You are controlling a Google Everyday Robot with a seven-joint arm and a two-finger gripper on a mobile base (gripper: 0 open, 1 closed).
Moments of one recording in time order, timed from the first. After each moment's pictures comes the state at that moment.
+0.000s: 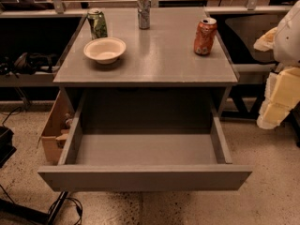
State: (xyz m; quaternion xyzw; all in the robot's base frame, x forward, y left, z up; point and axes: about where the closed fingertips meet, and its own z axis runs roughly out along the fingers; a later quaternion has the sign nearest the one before) arm 0.438 -0.217 0.976 -0.60 0.78 -0.03 0.16
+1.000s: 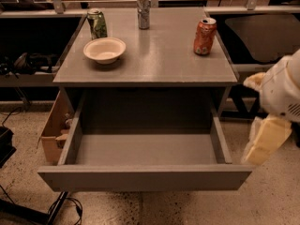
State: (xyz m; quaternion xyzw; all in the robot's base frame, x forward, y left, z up) arm 0.411 -0.204 0.909 -0.59 0.79 0.00 0.17
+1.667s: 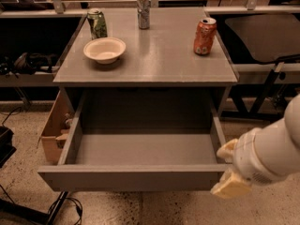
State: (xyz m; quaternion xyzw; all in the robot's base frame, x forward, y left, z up) arm 0.365 -0.175 0.787 -0.57 0.80 0.04 0.18
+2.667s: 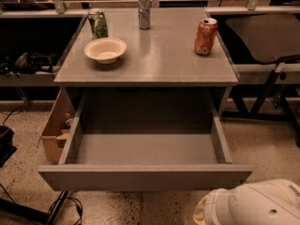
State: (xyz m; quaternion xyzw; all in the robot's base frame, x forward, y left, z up) arm 0.315 -0.146 0.613 -0.57 0.80 0.03 0.16
